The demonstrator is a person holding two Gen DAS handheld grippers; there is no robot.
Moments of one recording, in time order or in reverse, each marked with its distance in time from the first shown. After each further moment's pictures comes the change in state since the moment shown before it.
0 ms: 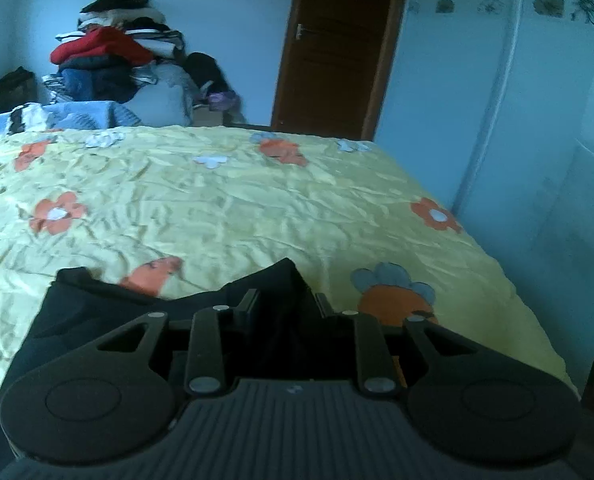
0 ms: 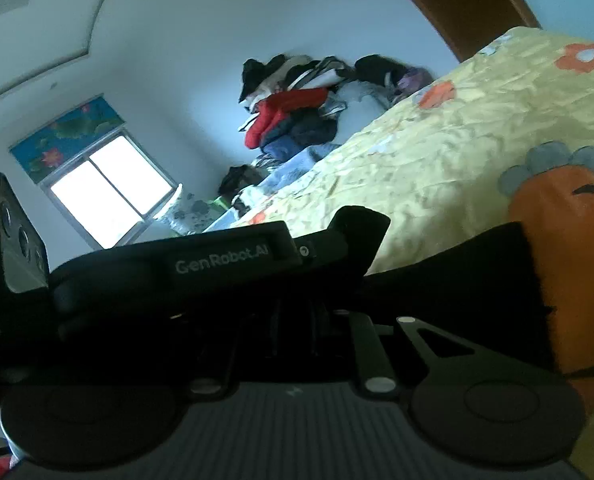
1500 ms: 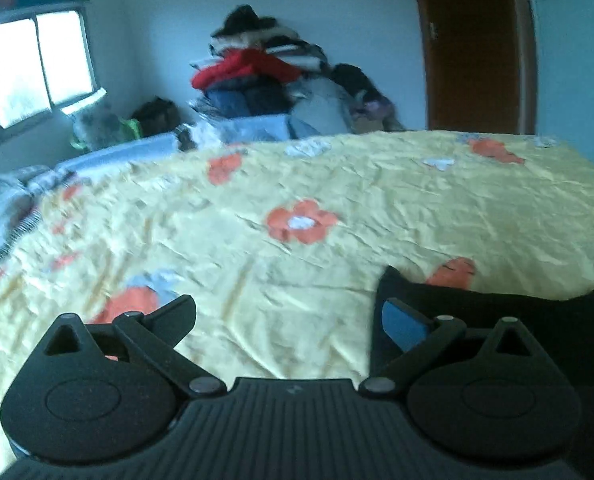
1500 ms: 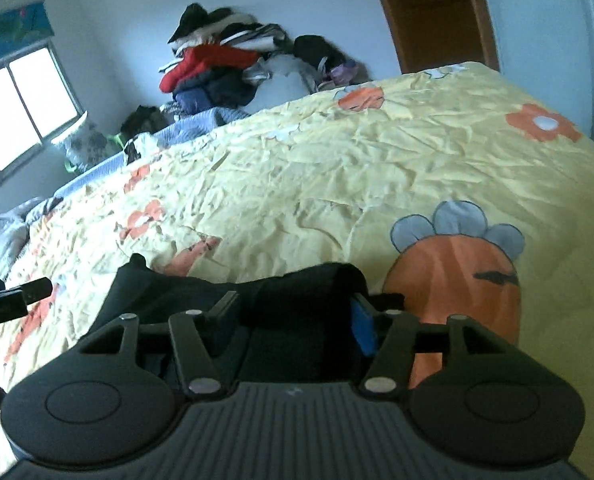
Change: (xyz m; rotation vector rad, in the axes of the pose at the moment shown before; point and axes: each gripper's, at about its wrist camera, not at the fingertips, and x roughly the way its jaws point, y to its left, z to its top) left arm -0.025 0.155 -0.002 0.040 -0.021 0.486; right arm 0.047 -0.024 0.031 -0.249 0.146 -0.347
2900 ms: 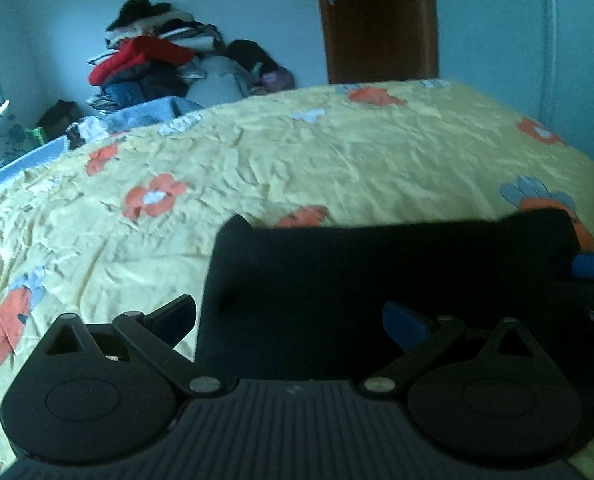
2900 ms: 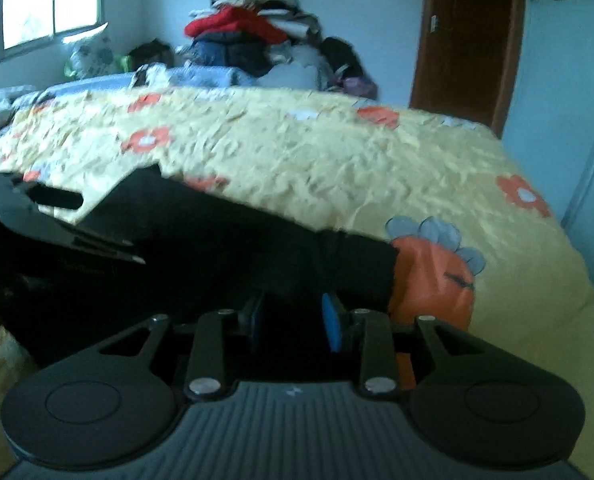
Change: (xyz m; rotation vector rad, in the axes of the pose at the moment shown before) left arm 0.013 -0.090 -0.032 0.156 0.056 -0.212; right arm -0.048 0.054 -0.040 -0.339 -0.012 -0.182
